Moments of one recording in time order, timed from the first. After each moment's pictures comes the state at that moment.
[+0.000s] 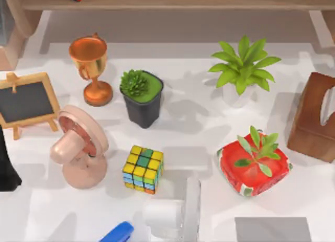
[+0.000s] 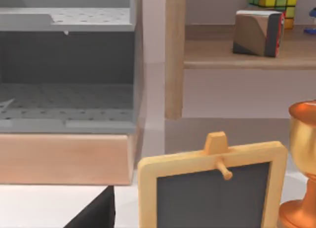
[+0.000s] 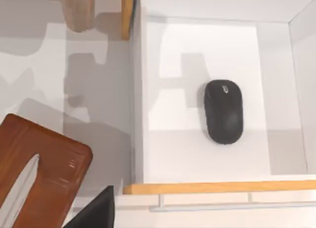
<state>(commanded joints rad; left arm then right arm) 0.00 0.00 0.00 0.00 0.00 0.00 -0.24 1.59 1.77 -1.10 0.00 -0.23</state>
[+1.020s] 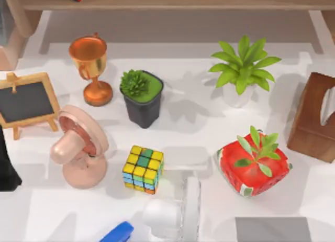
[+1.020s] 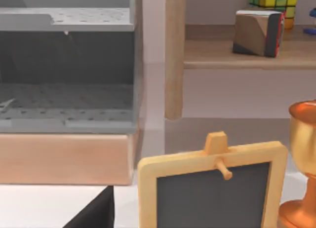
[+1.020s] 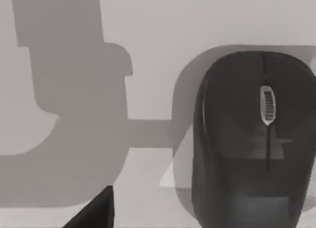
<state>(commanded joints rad) 0.00 0.00 0.00 0.00 0.00 0.00 -0.37 2.61 2.51 -1.38 -0.03 -0.42</state>
